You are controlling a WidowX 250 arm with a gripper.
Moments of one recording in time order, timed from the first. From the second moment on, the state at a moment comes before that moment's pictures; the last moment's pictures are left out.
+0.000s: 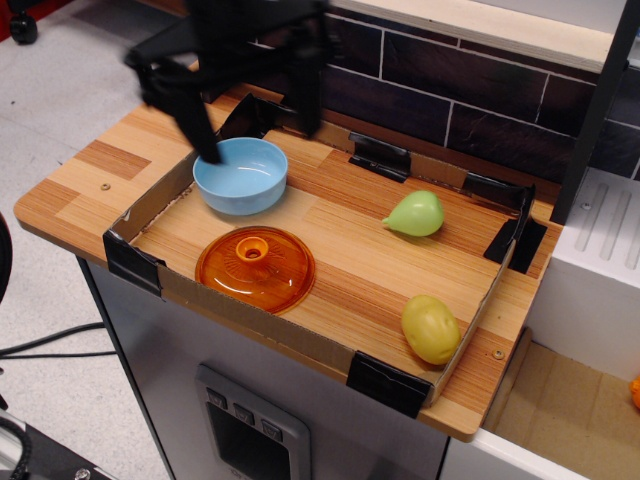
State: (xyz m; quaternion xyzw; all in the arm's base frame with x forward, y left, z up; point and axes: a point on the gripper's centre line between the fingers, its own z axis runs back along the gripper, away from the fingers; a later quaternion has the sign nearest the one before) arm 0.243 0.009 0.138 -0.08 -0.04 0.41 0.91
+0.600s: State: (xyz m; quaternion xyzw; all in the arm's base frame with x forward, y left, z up) arm 0.295 -0.029 0.088 -0.07 -0.08 0.71 0.70
